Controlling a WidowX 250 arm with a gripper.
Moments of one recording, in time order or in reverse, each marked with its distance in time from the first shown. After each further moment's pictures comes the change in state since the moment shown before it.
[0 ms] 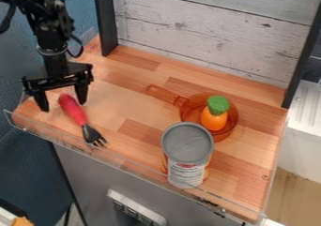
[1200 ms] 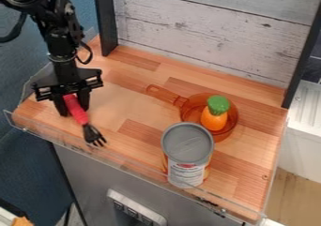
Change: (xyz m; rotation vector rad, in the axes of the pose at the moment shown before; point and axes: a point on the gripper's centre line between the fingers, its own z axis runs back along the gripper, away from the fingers) arm -0.009 -0.012 -0.007 -0.006 0.069 0.030
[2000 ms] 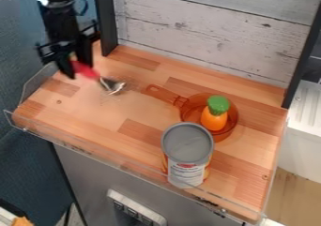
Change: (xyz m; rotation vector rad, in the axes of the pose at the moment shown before) arm 0.005 -0.032 0.072 -0.060 0.116 0.418
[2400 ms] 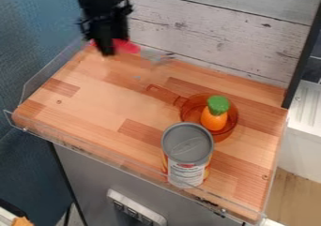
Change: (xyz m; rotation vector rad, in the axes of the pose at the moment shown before) arm -0.033 -0.050 0.023 -0.042 0.038 0.124
